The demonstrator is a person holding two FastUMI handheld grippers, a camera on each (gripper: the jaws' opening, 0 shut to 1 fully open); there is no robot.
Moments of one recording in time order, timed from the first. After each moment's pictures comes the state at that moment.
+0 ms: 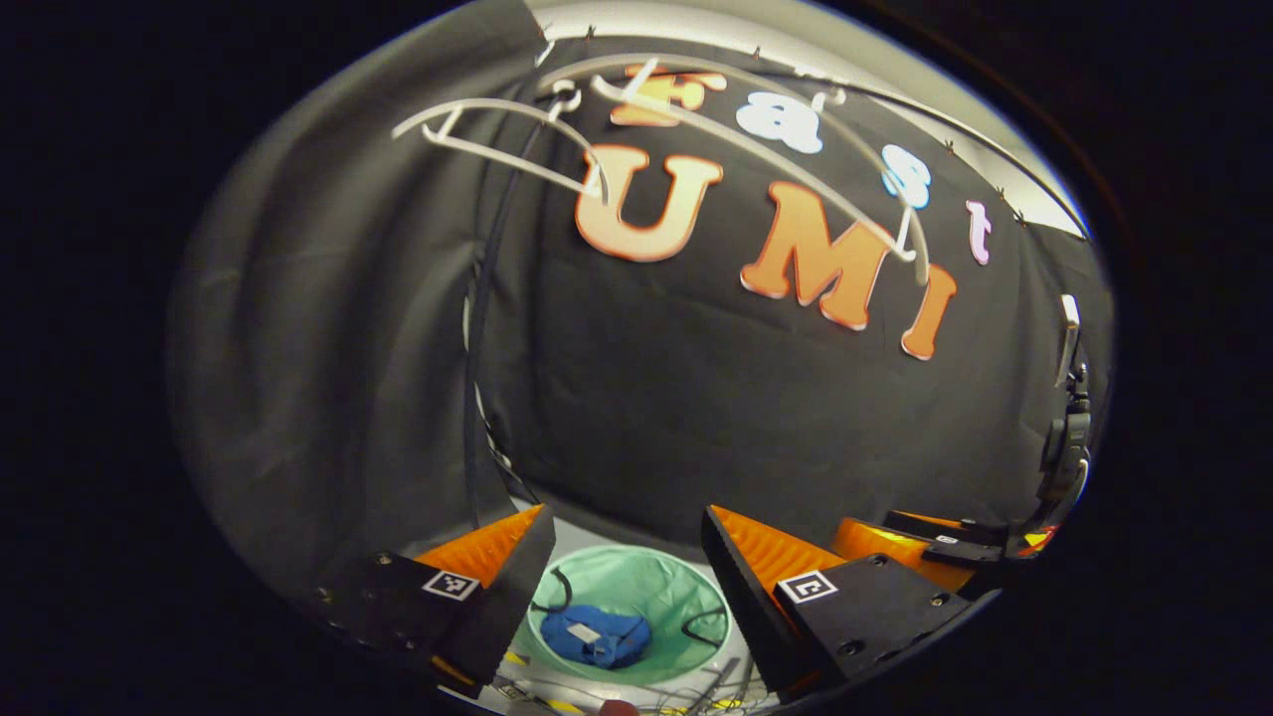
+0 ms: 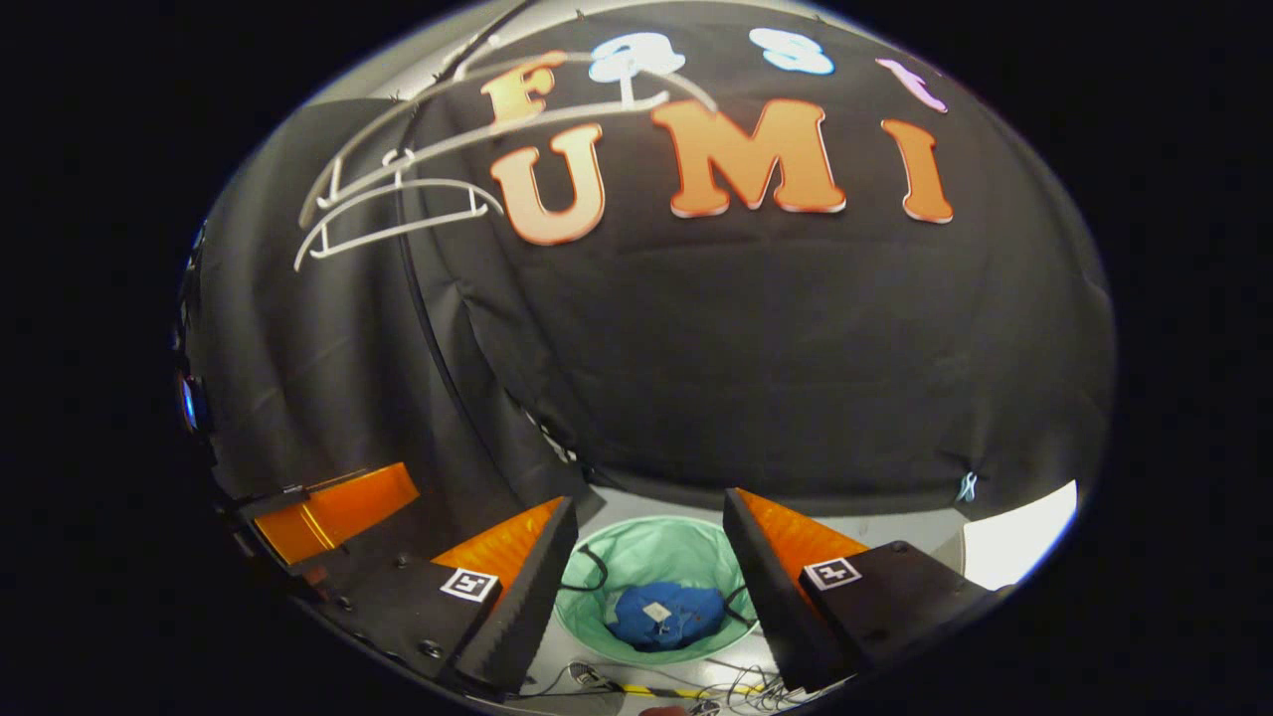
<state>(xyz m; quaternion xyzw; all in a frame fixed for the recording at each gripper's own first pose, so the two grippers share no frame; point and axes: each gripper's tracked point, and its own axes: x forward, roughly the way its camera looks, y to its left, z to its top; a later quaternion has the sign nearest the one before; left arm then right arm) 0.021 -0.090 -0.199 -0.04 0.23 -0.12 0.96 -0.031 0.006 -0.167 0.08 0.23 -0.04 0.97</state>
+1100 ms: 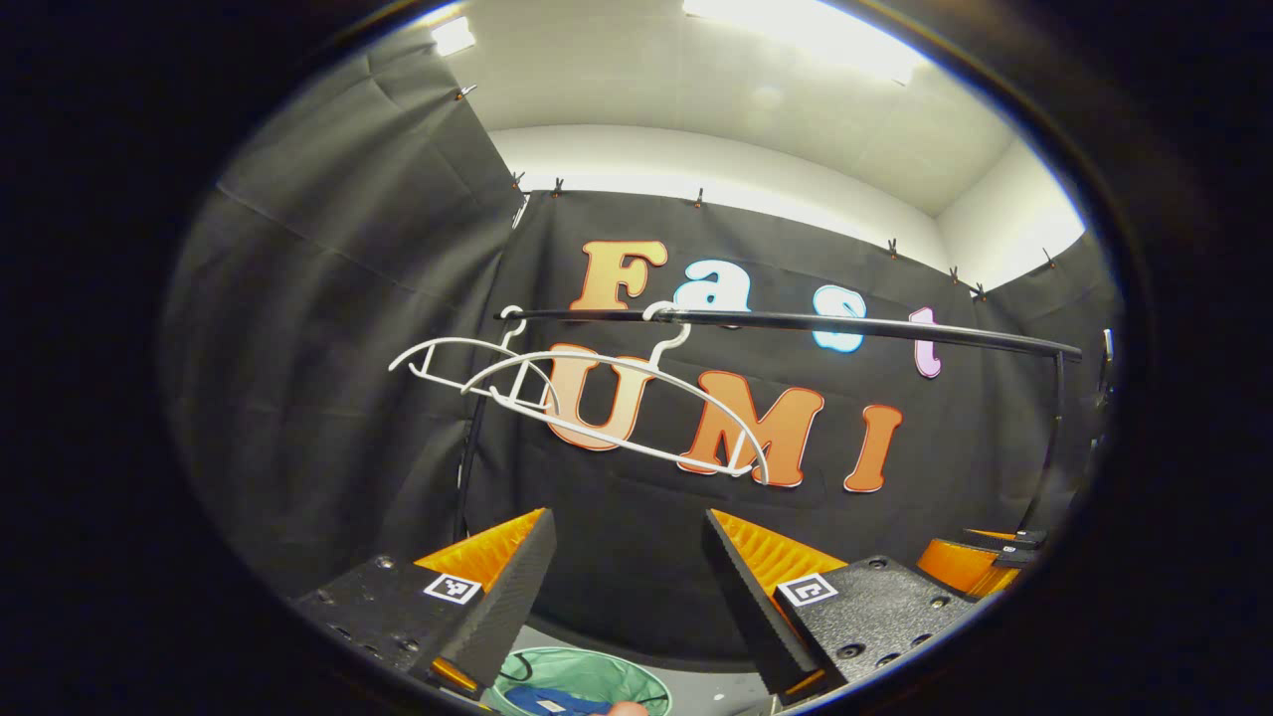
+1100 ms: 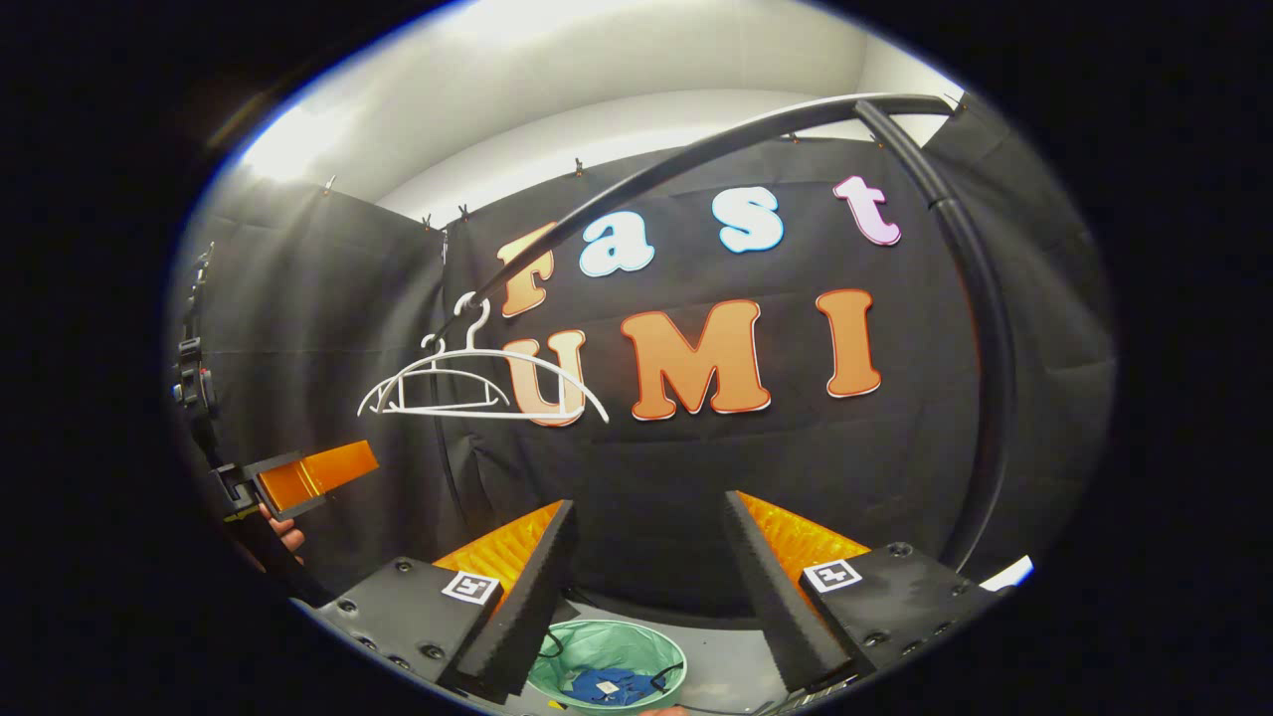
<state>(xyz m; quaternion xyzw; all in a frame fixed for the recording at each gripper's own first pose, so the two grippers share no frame) -0.033 -0.178 0.000 -0.07 0.02 -0.12 0.99 -0.164 -0.105 0.058 0.03 0.01 -0.05 1.00</state>
